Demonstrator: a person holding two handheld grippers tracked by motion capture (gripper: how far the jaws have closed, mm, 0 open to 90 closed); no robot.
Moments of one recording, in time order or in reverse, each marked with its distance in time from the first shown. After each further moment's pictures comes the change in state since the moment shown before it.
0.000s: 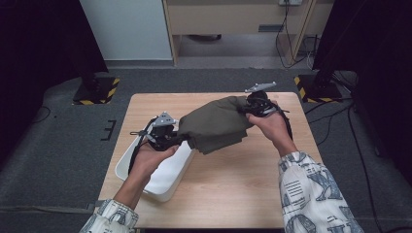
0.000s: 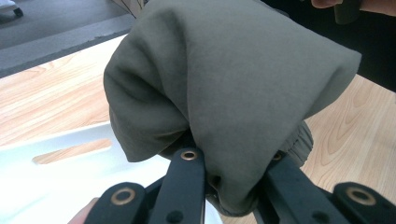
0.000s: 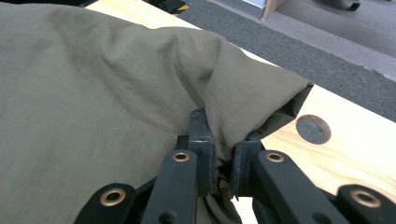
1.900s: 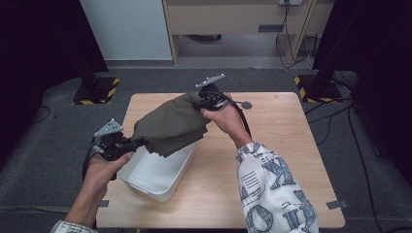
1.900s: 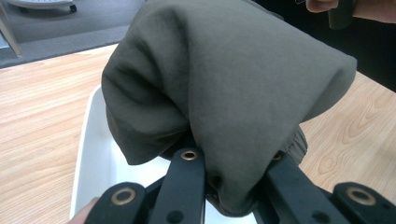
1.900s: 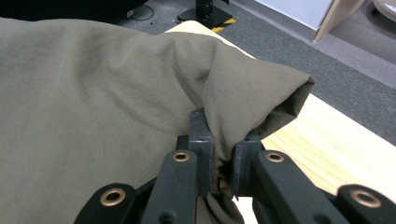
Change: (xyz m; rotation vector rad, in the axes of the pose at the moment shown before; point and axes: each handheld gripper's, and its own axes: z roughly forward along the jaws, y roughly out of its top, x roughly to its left) left arm 0.050 -0.048 -0.104 -0.057 0.100 -0.105; right arm 0.102 0.073 0.059 -0.010 0.135 -0.087
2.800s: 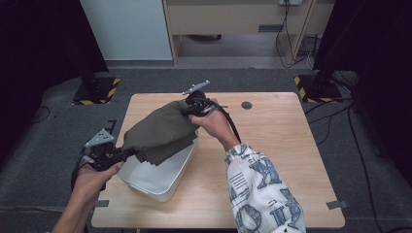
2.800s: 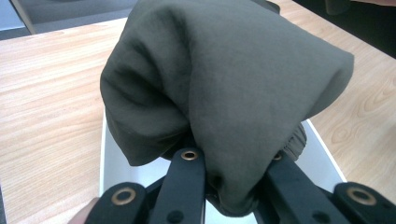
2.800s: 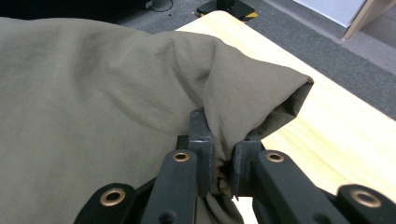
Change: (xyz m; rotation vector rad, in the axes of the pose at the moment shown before) left arm 0.007 -0.029 -0.020 0.061 0.041 -0.004; right arm 0.024 -0.003 0.038 0.025 0.071 -0.039
